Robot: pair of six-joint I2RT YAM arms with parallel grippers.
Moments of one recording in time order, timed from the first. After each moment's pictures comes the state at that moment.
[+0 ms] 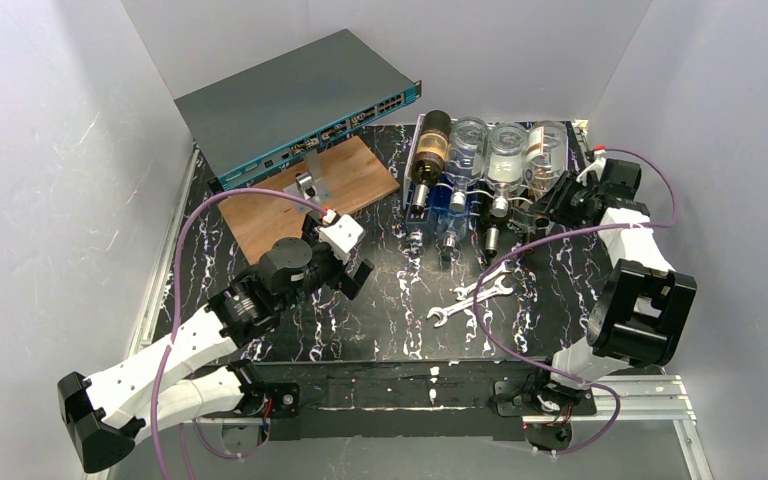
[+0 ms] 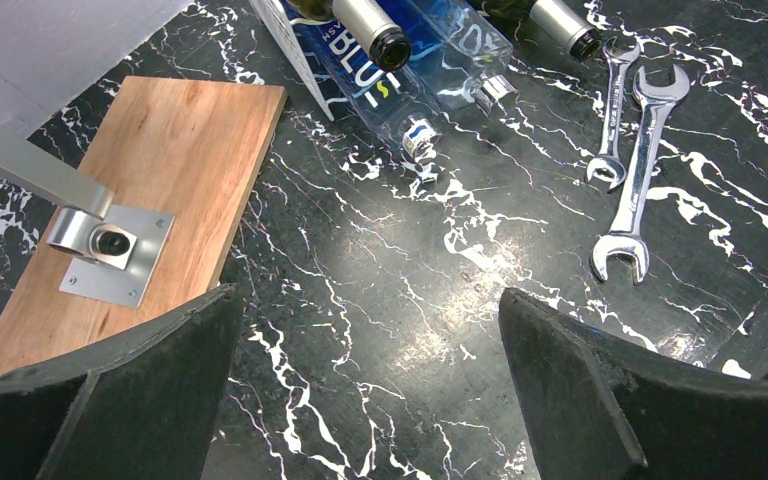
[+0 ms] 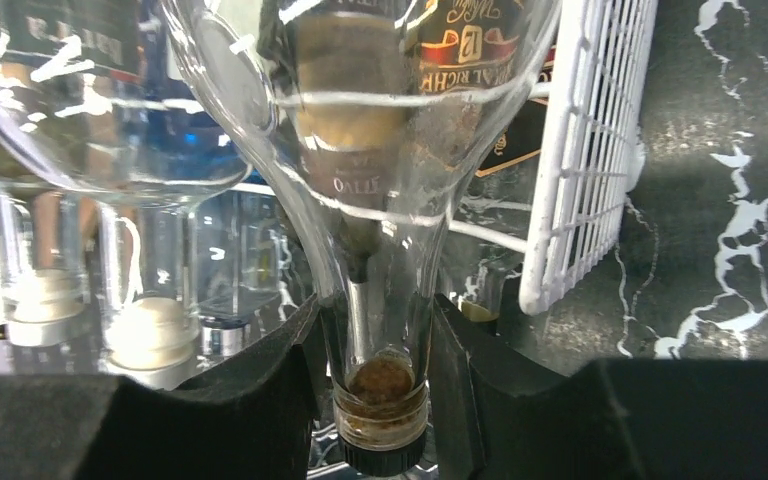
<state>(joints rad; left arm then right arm) -0.90 0.85 0.79 -0.25 -0.20 0.15 -0.28 1.53 1.06 -0.33 -0.57 0.28</state>
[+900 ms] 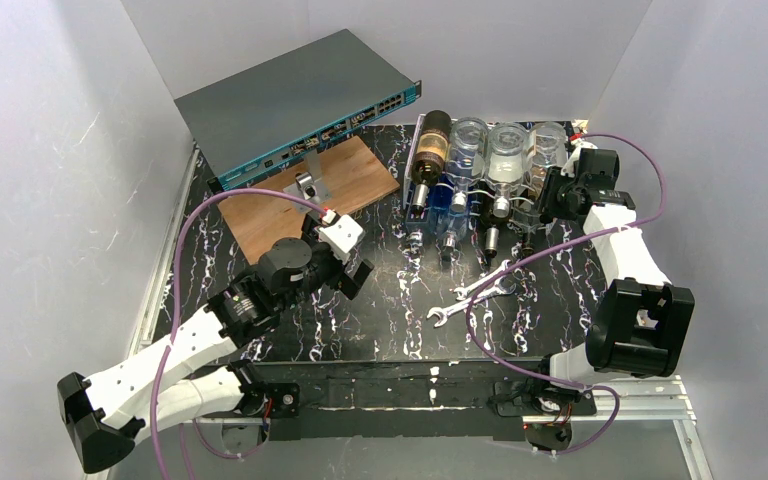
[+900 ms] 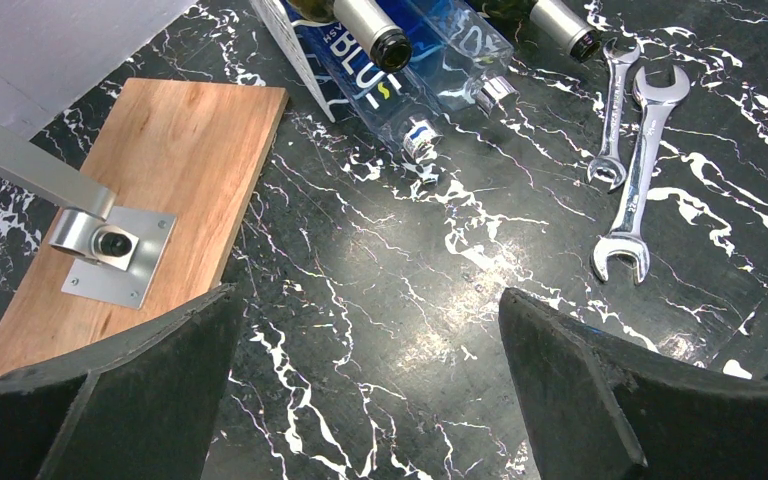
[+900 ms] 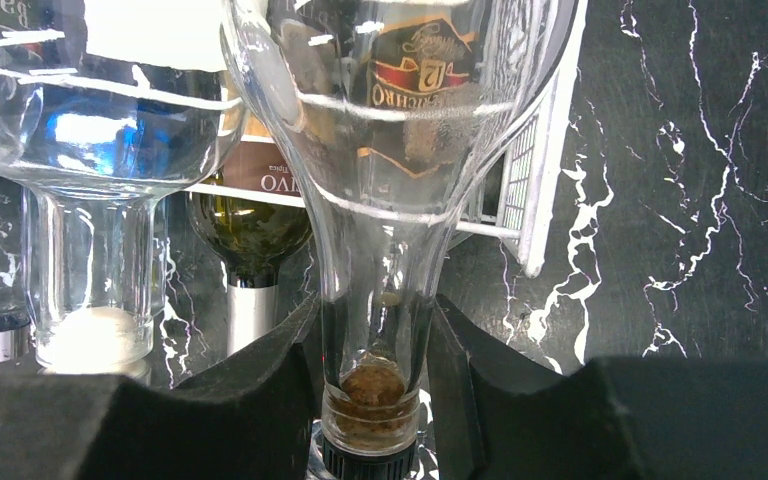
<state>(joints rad) -0.90 0.85 0.79 -0.25 -0.20 0.15 -0.11 1.45 1.13 -0.45 -0.15 0.09</state>
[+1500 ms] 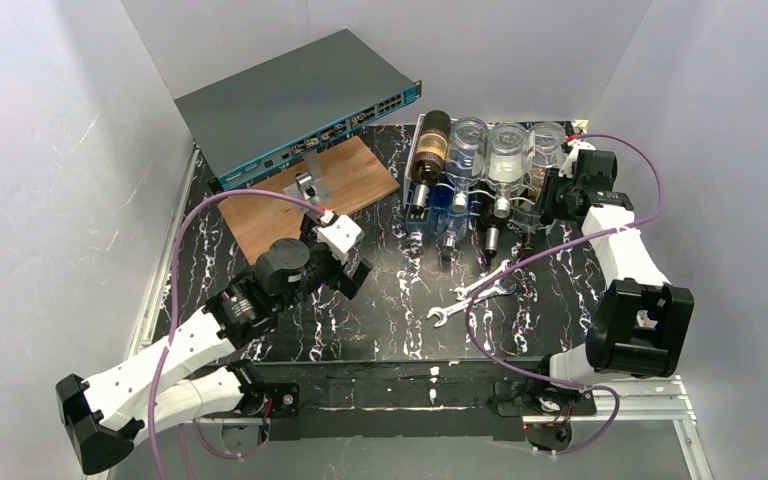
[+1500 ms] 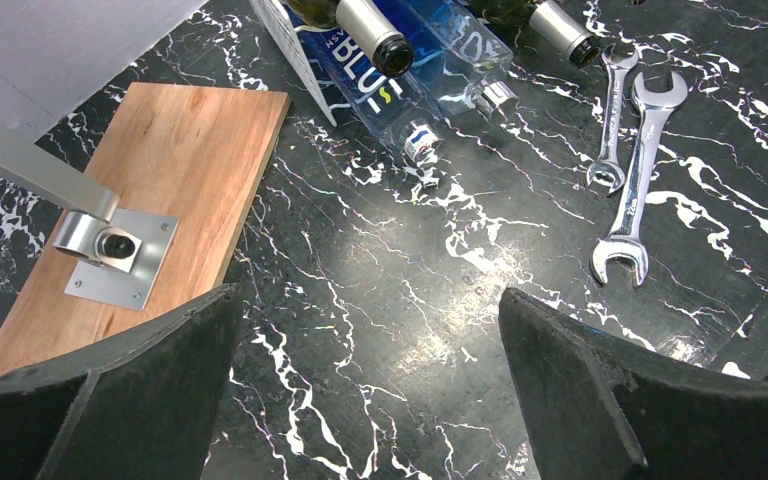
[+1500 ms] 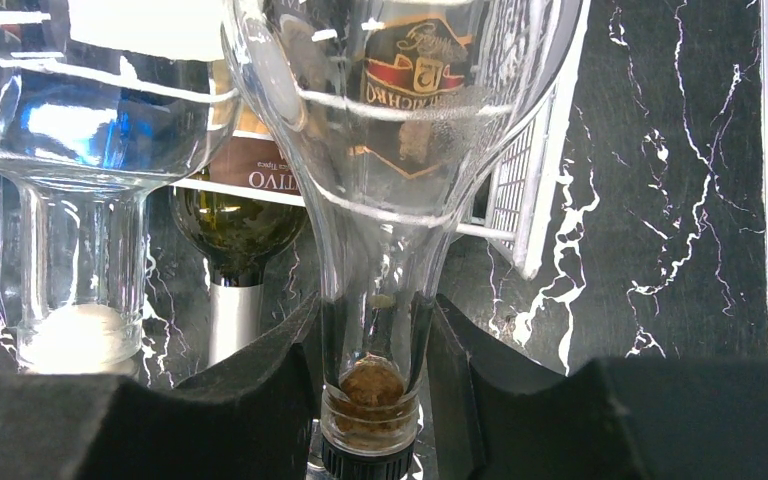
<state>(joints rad) -0.90 0.84 0.79 -0.25 -0.20 0.15 -0.10 1.44 1.11 -0.44 -0.12 0.05</state>
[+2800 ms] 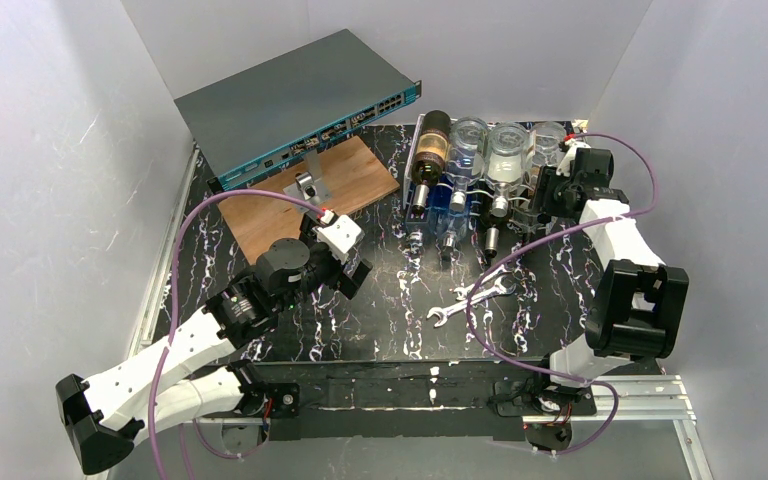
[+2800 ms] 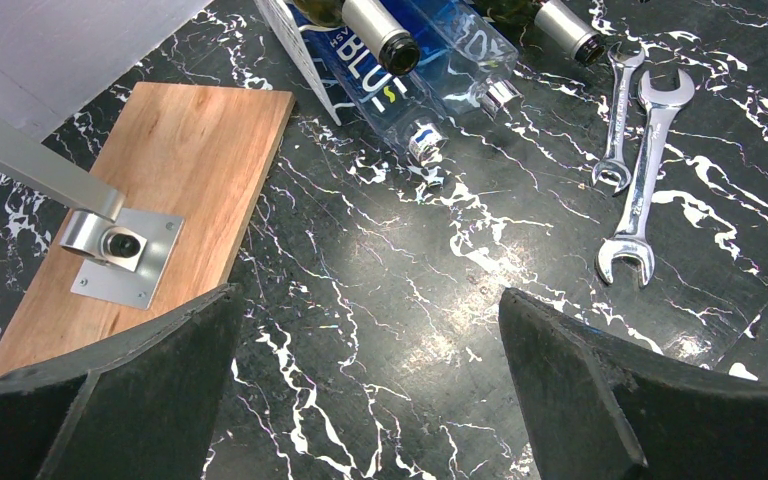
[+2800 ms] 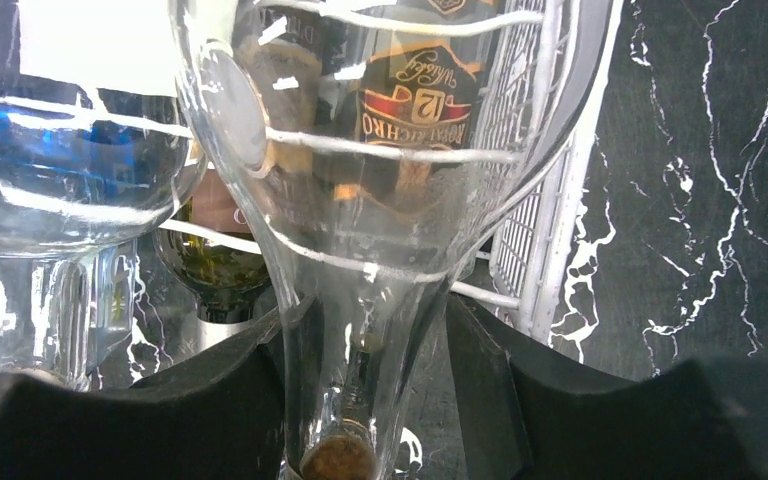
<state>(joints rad) -0.90 0.84 0.79 -0.25 -0.21 0.16 -0.11 1.53 1.13 -0.38 -0.16 0.04</state>
